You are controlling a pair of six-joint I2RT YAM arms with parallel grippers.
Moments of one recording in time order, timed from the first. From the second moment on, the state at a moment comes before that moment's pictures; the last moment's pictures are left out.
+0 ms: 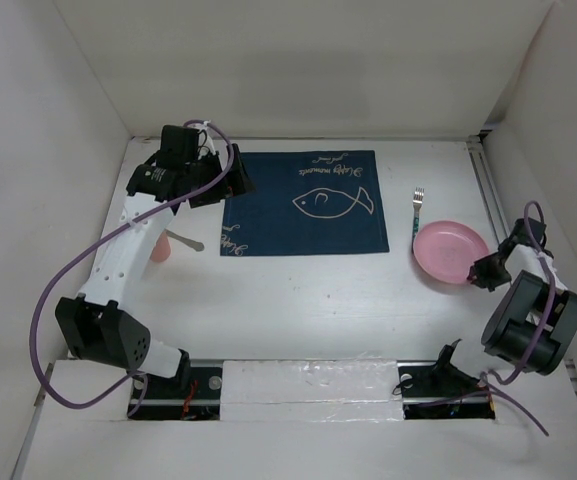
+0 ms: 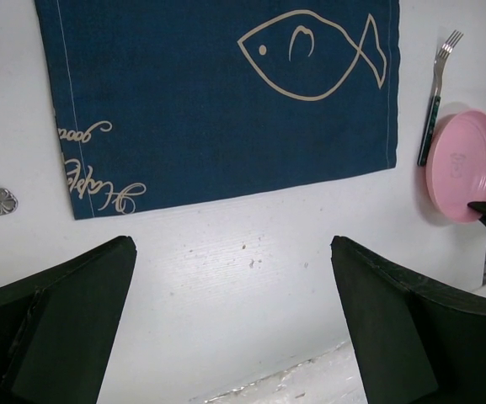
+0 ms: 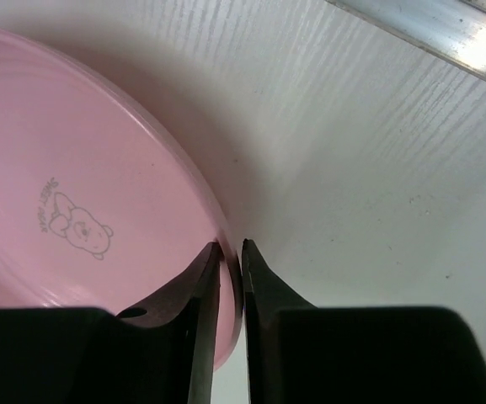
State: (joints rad) left arm -0.24 1.43 1.50 -0.82 0.24 -0.44; right arm -0.56 1.43 0.77 -0.54 0.01 0.66
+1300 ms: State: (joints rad) left arm -0.15 1.34 1.53 -0.76 0.13 -0.68; right arm 0.31 2.30 1.95 -0.62 -0.27 0.61
